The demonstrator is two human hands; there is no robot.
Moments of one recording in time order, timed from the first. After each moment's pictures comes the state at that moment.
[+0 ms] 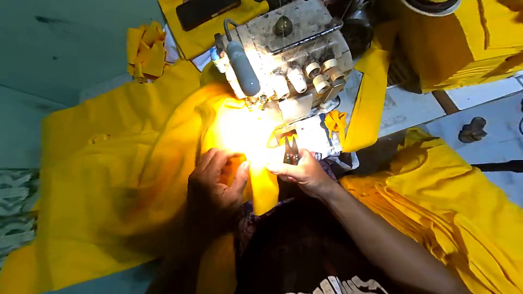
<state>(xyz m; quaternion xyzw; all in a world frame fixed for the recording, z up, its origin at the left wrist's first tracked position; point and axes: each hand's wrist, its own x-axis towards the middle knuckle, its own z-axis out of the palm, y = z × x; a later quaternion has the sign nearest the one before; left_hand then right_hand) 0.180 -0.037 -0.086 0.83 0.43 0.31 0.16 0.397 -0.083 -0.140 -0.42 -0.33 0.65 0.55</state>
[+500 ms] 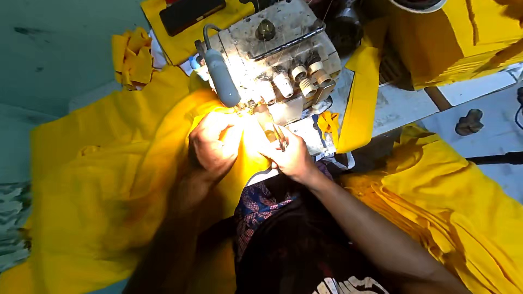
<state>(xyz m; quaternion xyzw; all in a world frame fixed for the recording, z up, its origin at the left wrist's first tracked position) 0.221 0.035 -0.084 0.87 0.37 0.31 0.13 0.403 -0.049 -0.150 -0.59 -0.42 0.47 0.51</state>
